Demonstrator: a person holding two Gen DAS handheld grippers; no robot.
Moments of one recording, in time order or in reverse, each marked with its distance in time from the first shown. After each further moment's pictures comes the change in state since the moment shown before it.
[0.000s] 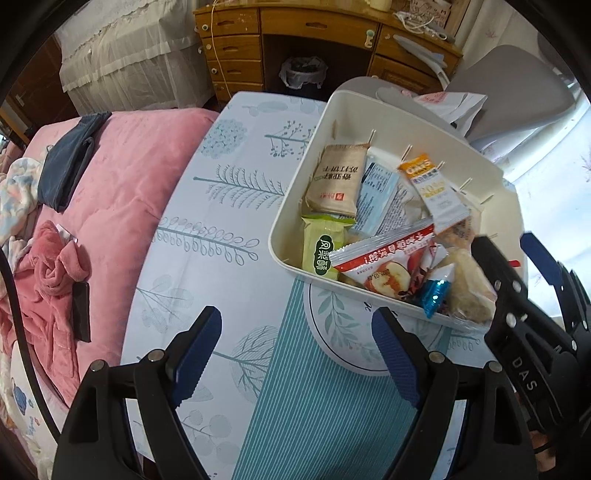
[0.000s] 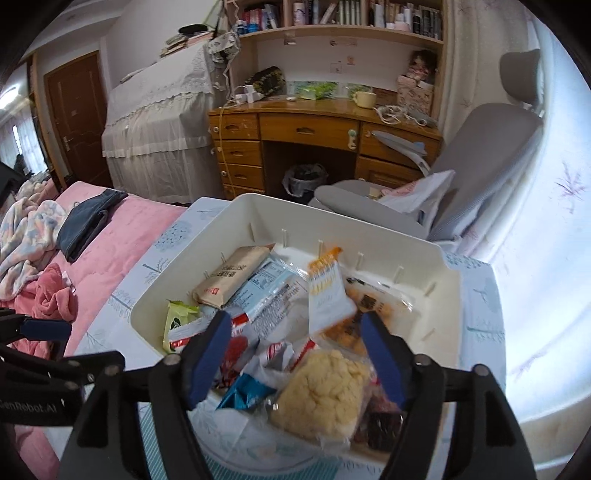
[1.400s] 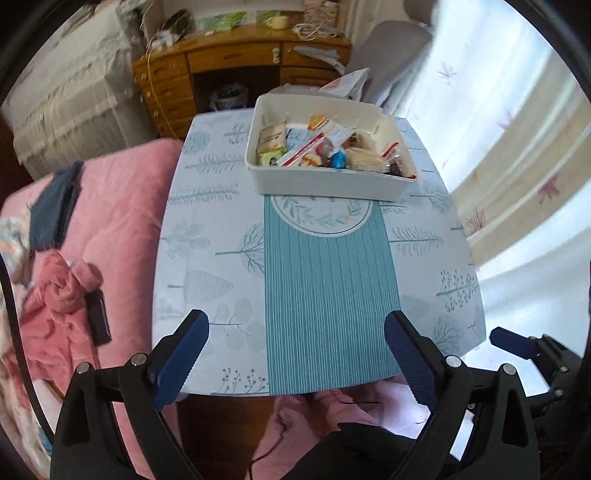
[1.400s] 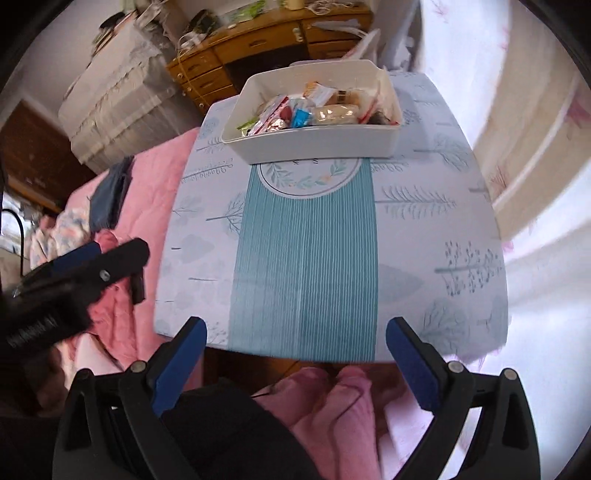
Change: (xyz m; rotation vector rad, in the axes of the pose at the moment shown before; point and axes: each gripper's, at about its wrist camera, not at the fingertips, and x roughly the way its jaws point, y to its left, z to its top) left arm -0.165 0.037 -0.190 0.325 -0.095 -0.133; right arm -0.228 0.080 -0.163 0.403 0.400 0.060
